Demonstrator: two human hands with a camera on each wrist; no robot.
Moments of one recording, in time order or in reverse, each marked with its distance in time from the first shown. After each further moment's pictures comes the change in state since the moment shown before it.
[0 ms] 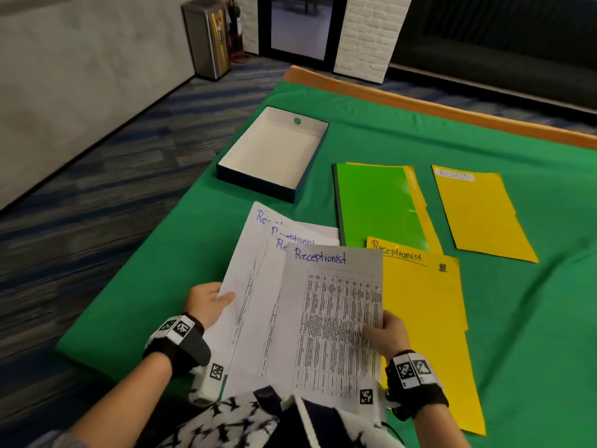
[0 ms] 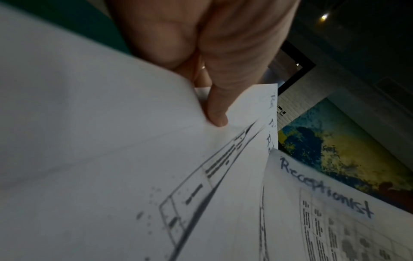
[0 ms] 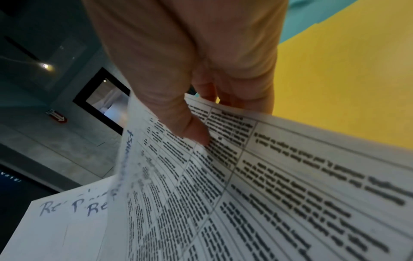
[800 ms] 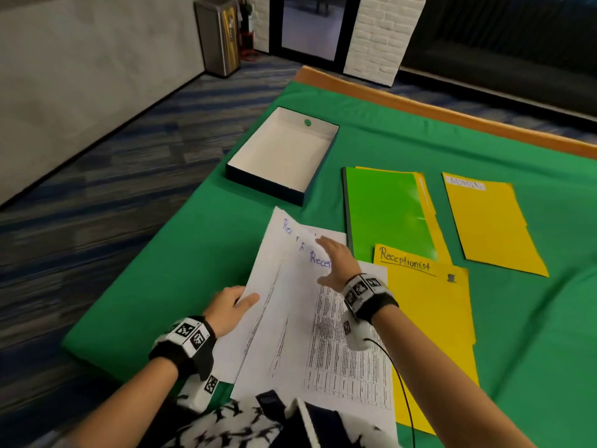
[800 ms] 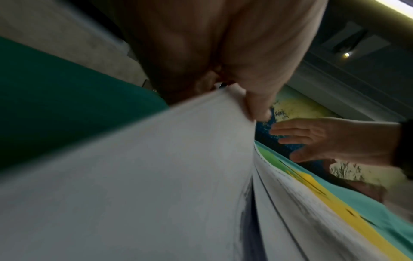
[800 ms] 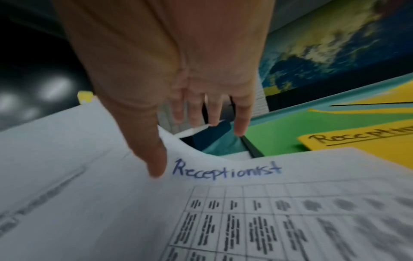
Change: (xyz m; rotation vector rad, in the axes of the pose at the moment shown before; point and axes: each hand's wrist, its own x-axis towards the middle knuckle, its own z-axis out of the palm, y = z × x) left_hand -0.006 0.010 0.006 0.178 -0.251 0.218; right_hand 0.062 -0.133 0.052 -0.683 -0.185 -0.661
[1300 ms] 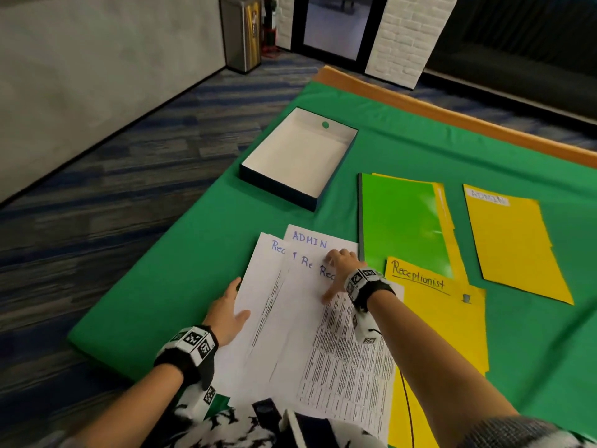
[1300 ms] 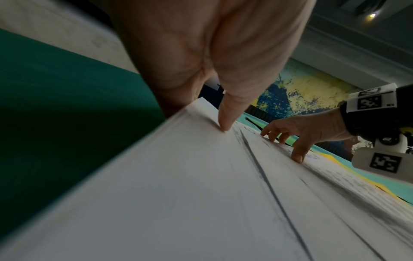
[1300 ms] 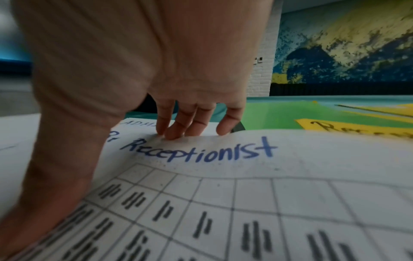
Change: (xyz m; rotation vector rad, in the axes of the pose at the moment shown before) left_hand 0.010 -0.024 0.005 0.097 0.054 -0.159; right_hand 0.045 0.006 -0.001 -0.239 -0.311 0.108
